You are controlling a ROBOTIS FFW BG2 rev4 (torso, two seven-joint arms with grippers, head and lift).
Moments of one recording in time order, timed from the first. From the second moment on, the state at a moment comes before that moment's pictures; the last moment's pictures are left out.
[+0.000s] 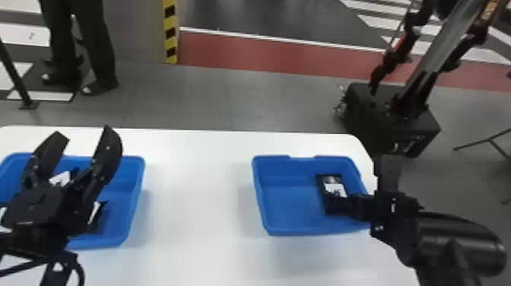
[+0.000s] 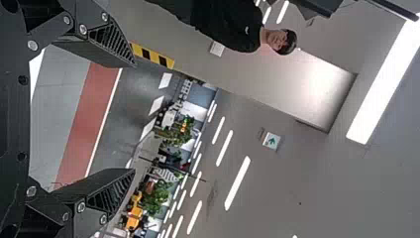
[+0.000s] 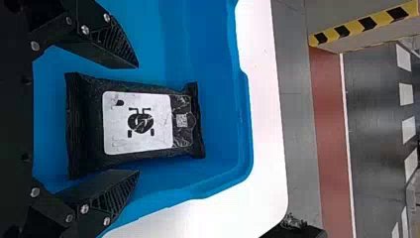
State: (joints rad) left arm 0.43 0.01 -0.05 -2.06 0.36 -0.13 -0.13; right arm -0.01 -0.20 -0.25 -1.69 -0.10 0.92 0.22
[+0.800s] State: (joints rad) left arm 0.43 0.01 -0.04 -2.06 0.35 -0.12 -0.13; right arm -0.04 -0.18 -0.25 -1.60 -0.11 0.92 0.15
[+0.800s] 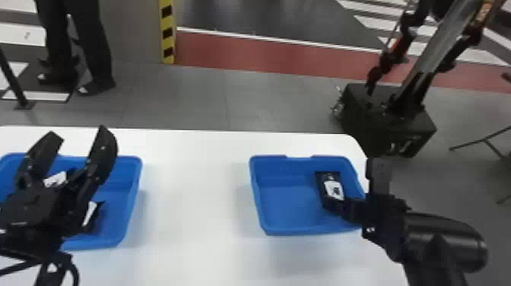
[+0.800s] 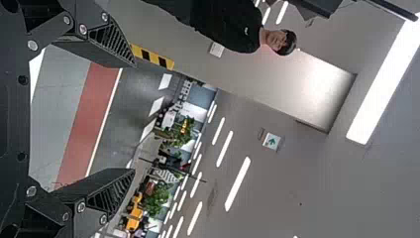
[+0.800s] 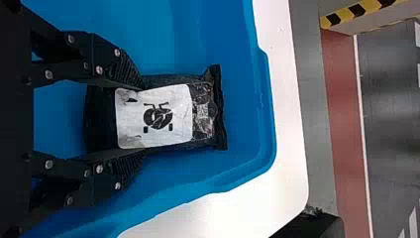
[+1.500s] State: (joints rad) left arm 0.42 0.00 -0.03 -2.06 0.35 -0.13 -0.13; right arm 0.11 -0.17 -0.22 -1.88 -0.19 0.77 0.32
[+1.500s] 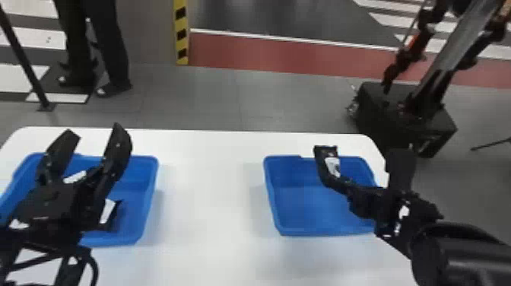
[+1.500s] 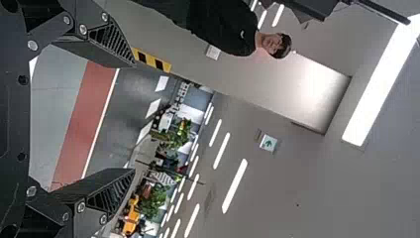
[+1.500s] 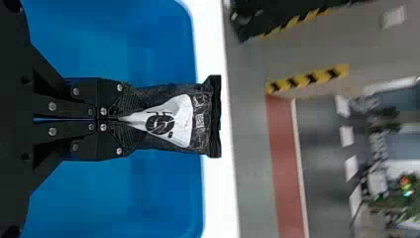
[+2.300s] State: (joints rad) left arm 0.38 0.00 -0.02 -2.13 0.43 0.07 -0.13; right arm -0.15 -0.16 0.12 -1.75 -0.25 0.40 0.86
